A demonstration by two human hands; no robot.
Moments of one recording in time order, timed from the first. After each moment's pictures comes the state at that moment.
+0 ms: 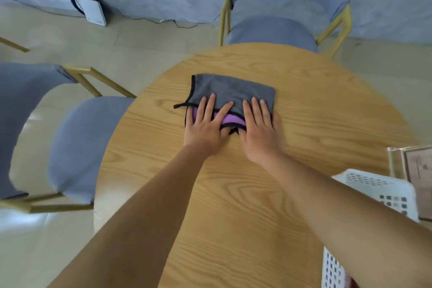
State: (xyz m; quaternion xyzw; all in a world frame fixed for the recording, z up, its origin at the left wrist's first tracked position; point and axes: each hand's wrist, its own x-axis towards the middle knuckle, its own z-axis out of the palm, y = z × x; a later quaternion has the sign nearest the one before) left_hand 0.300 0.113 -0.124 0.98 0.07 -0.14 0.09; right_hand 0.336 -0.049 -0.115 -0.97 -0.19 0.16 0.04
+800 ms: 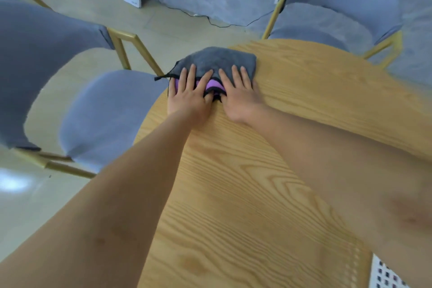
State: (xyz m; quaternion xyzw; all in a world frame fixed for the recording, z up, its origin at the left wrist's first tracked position) left_hand 0.265 0.260 -0.136 0.96 0.22 -0.08 0.11; right_hand 0.345 0.132 -0.117 -0.93 -0.32 0.18 0.01
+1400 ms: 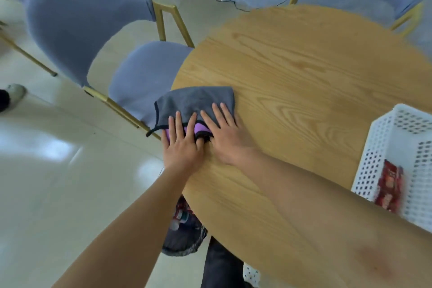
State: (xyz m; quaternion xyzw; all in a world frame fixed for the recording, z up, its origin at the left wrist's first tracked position) left_hand -0.024 0.156 -0.131 0.91 0.38 -0.10 0.17; right_hand 0.084 0.057 -0.120 -0.86 -0.47 0.17 0.01
